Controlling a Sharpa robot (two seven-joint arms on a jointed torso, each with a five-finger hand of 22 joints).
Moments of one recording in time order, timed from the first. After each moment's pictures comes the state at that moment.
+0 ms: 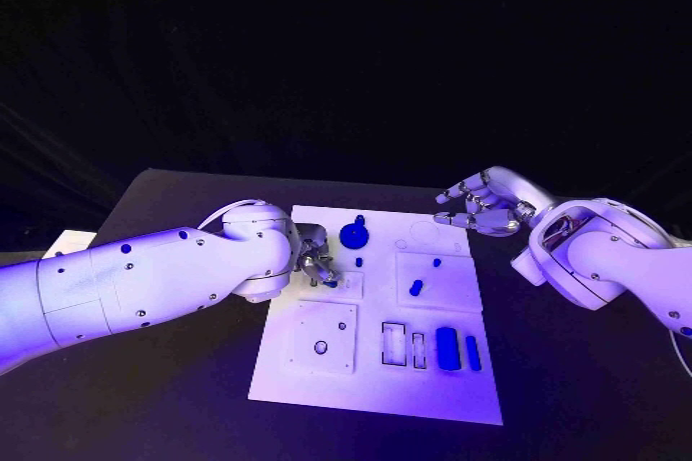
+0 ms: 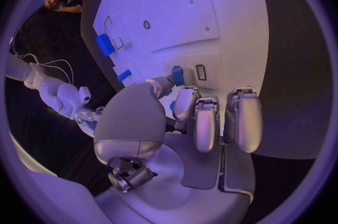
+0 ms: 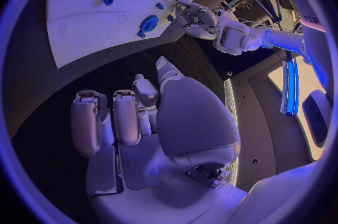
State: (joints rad) left arm 1.28 -0.72 -0.03 1.59 -1.23 0.14 -0.69; left_hand 1.17 -0.10 0.58 0.17 0.11 0.85 0.05 0.67 0.76 1.38 -0.03 1.28 1.24 1.47 -0.09 1.57 1.31 0.04 1.47 0.02 1.47 1.31; right arm 1.25 -0.95 0.01 1.63 -1.14 -0.40 -0.09; right_hand 1.36 -0.07 0.08 0.21 0.17 0.96 0.15 0.07 0.10 1.31 0.06 1.06 1.19 1.46 -0.01 1.37 1.29 0.05 1.41 0.10 1.47 1.31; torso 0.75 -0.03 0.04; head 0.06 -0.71
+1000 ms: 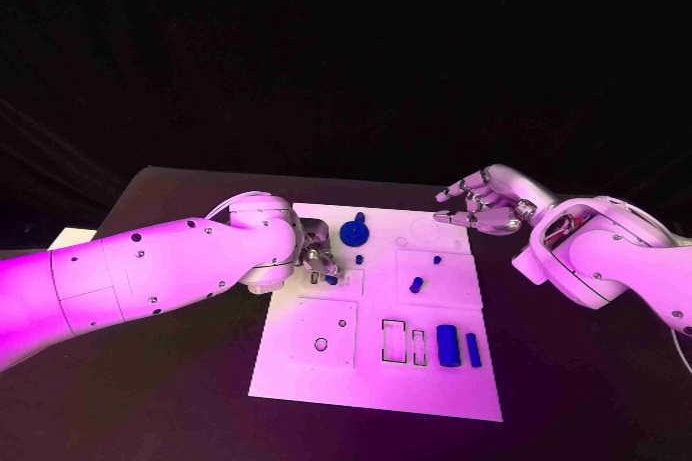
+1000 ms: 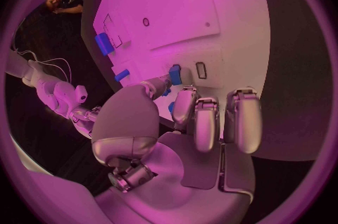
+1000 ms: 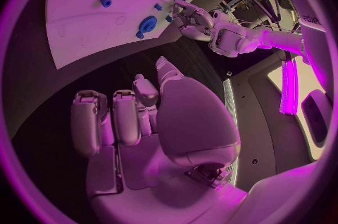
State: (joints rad) left arm 1.29 -0.69 -0.03 1.53 -1.20 0.18 -0.70; left_hand 1.03 -0.12 0.65 0.10 0.11 0.89 0.03 0.67 0.77 1.40 -0.04 1.30 1.26 1.46 -0.09 1.57 1.31 0.04 1.47 0.02 1.49 1.31; right arm 1.25 -0.95 0.01 1.65 -1.14 -0.40 -0.09; right_hand 1.36 -0.07 0.08 0.21 0.17 0.96 0.15 0.07 0.10 1.31 0.06 1.06 1.19 1.46 -0.01 1.37 1.29 0.05 1.41 0.10 1.47 1.31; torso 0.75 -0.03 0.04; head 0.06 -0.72
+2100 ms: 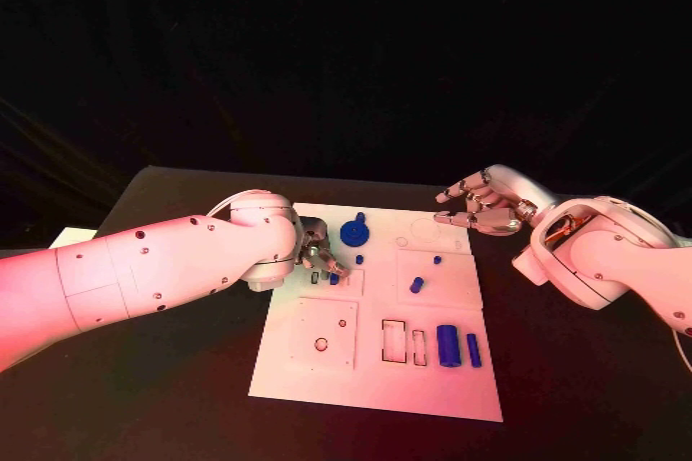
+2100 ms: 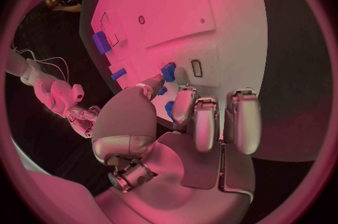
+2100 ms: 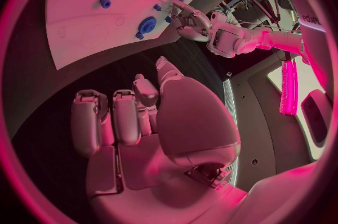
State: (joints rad) left arm 1.29 -0.68 -0.03 1.50 -1.20 0.19 -0.69; left_hand 0.89 -0.11 0.40 0.20 0.11 0.93 0.02 0.68 0.81 1.40 -0.04 1.30 1.25 1.47 -0.10 1.57 1.31 0.04 1.47 0.01 1.50 1.31; right arm 1.25 -0.96 0.01 1.65 -1.15 -0.39 -0.09; right_hand 1.36 -0.07 0.08 0.21 0.17 0.96 0.15 0.07 0.10 1.31 0.06 1.06 1.18 1.46 -0.01 1.37 1.28 0.05 1.41 0.10 1.46 1.30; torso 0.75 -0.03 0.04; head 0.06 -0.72
